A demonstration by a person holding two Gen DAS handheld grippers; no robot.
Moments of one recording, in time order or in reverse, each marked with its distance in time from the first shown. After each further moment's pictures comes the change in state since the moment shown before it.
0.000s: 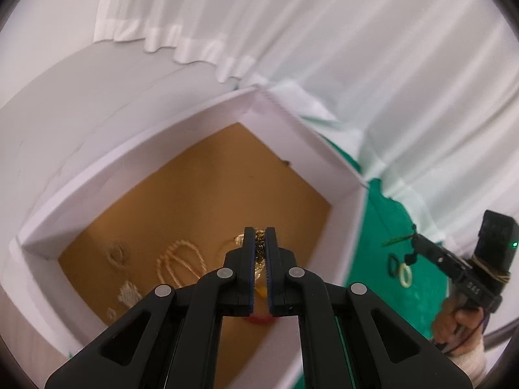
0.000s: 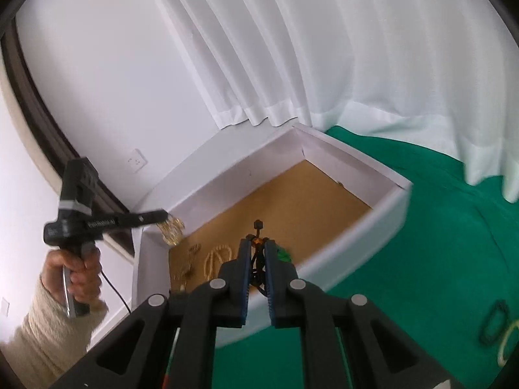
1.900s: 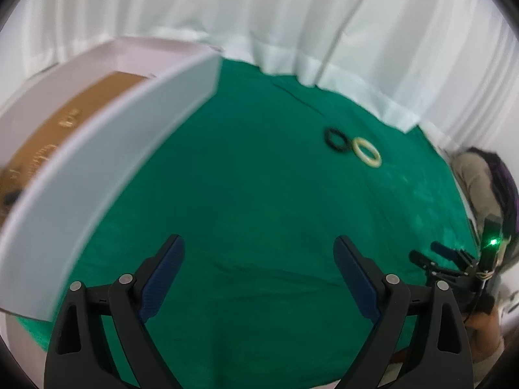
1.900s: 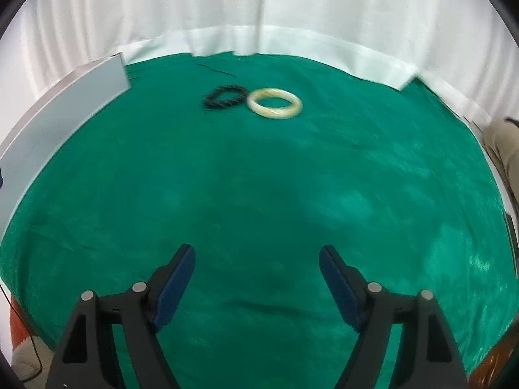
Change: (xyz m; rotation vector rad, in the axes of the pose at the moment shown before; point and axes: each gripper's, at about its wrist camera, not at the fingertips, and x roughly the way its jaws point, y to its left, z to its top) left arm 0.033 -0.201 -0.267 0.388 0.050 -0.028; right arm -0.194 -0.136 -0.324 0.295 0.049 -0.811
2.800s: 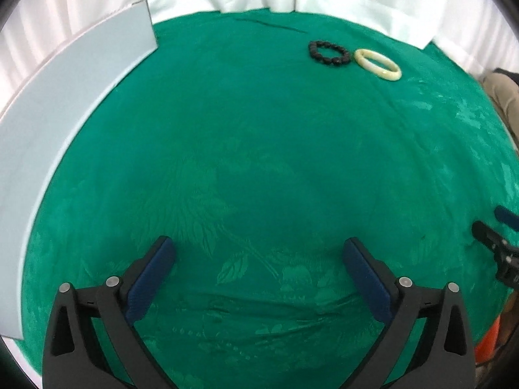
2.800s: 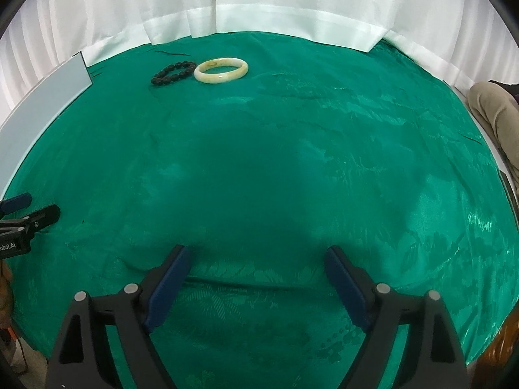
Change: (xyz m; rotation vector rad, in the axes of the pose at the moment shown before) left arm 0.113 -0.075 -0.030 0.198 0.168 0.178; right arm 0.023 -0.041 -0.027 0.096 0.050 -0.050
